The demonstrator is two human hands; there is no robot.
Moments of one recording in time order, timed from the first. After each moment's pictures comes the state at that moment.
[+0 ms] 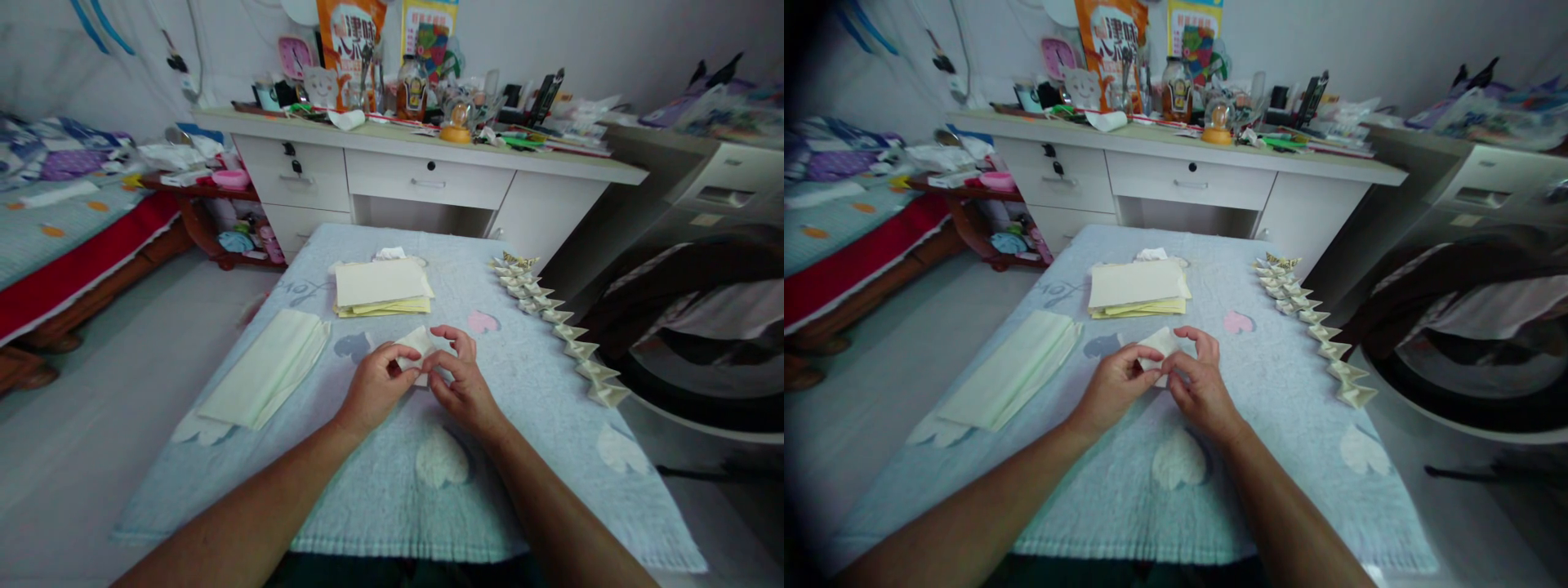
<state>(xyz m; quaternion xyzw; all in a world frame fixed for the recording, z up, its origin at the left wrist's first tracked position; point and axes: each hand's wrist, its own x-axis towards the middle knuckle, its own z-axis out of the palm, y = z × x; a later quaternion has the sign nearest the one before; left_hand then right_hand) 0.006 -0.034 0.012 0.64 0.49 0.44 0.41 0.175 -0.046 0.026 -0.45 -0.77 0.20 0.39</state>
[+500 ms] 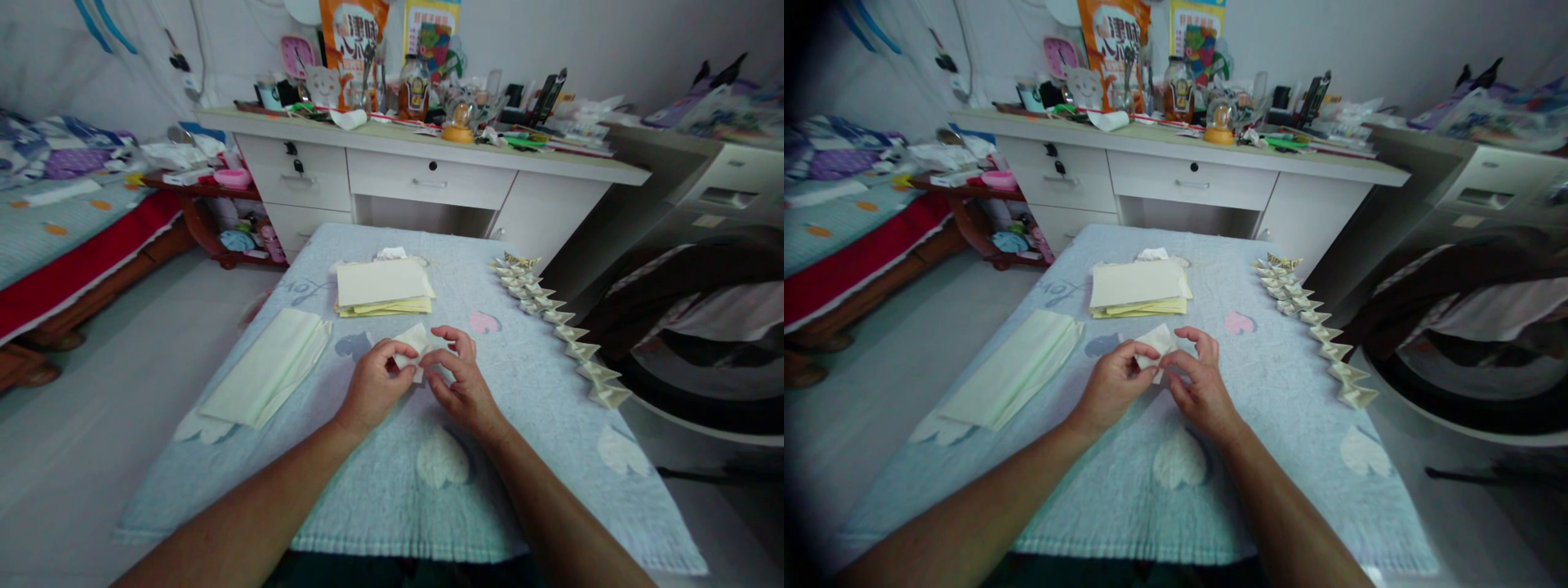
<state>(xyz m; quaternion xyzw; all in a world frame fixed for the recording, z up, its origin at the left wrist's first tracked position) 0.005 -0.033 0.014 0.62 0.50 0.46 0.39 0.175 -0.045 0.026 -0.45 -0.77 0.20 0.39</state>
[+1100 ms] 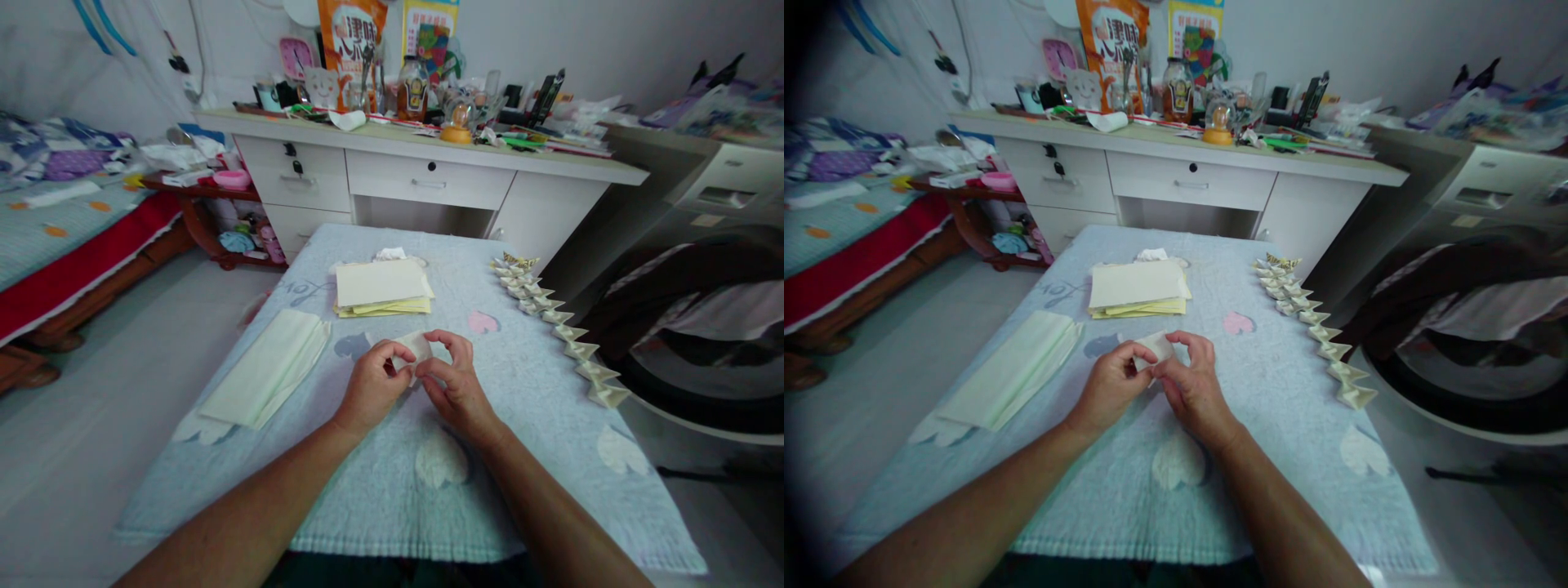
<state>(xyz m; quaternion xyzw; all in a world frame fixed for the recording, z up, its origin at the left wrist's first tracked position) 0.005 -0.034 0.017 0.63 0.51 0.46 0.36 0.168 -0.048 0.026 -0.43 -0.80 0.13 0.40</state>
